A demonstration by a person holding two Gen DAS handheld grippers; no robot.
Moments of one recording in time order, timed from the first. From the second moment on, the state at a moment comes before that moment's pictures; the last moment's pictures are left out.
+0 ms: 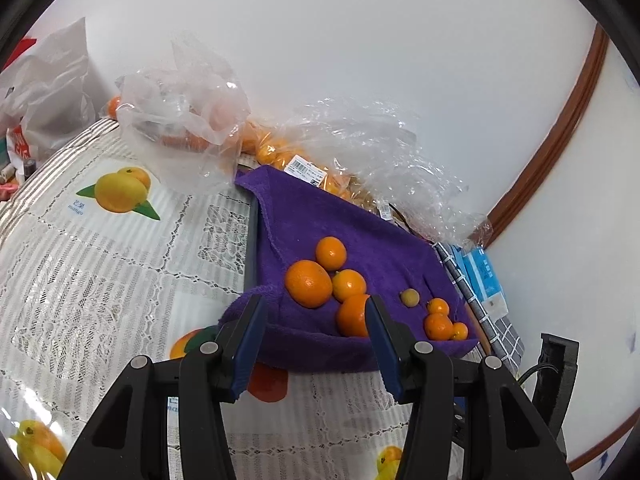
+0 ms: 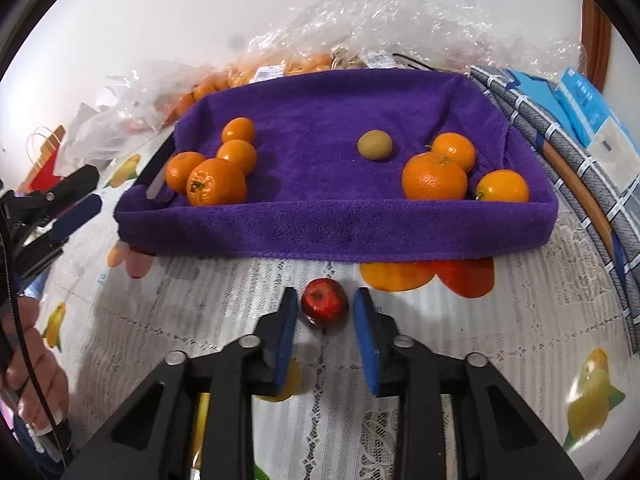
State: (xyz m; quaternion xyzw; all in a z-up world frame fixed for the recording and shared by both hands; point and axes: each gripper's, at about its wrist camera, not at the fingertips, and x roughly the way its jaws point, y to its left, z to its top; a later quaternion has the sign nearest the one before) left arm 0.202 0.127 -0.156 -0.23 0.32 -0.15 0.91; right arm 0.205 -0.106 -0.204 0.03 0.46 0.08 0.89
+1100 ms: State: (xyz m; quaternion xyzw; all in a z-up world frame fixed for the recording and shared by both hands) left arm 0.161 -0.033 -0.187 -0.01 0.43 -0.25 0.87; right arm 0.112 -0.237 -0.189 0.07 0.39 0.00 0.92
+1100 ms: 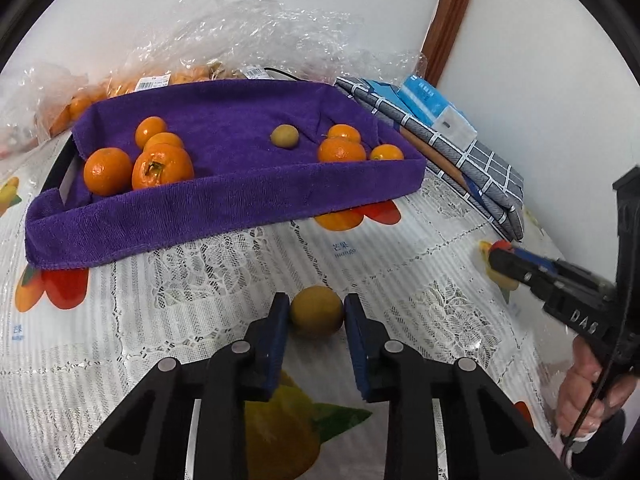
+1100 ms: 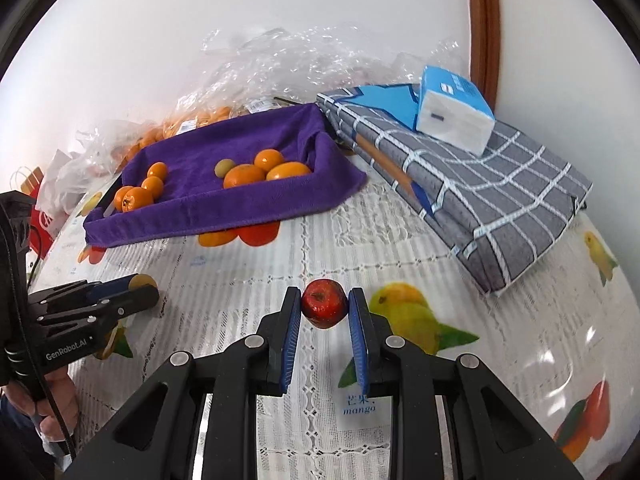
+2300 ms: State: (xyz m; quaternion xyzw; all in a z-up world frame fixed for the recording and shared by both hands) left arm 0.159 -0.023 -0.180 -0.04 0.40 -0.26 0.88; right arm 0.108 -0.225 -0.197 0.05 0.38 0.01 0.92
